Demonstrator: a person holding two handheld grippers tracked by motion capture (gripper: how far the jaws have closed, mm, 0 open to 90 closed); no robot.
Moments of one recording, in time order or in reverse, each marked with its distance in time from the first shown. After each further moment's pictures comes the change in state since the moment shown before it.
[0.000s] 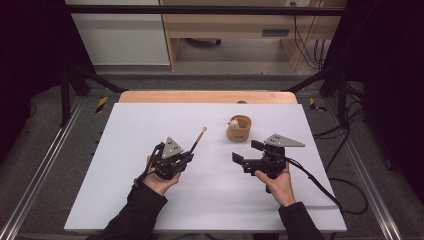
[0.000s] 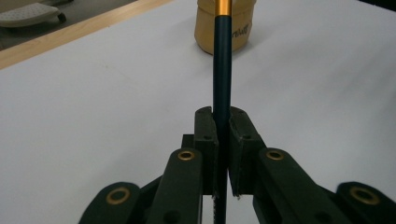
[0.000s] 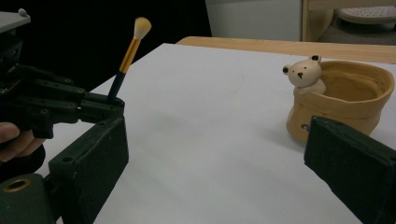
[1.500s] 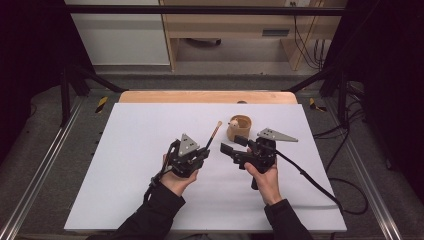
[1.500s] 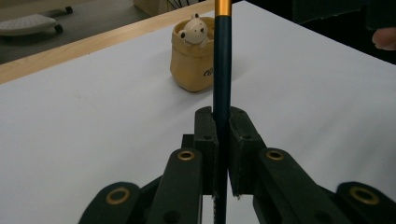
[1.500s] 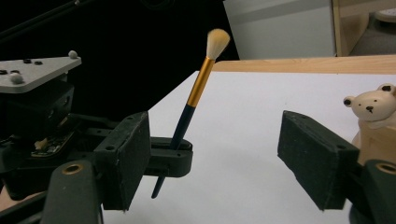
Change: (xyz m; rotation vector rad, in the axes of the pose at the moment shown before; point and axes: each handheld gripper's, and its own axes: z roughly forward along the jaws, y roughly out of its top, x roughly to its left) left arm -0.041 0.028 0.014 -0.059 -0.013 -0.023; right arm 0.022 0.019 0.014 -0.080 0.111 0.107
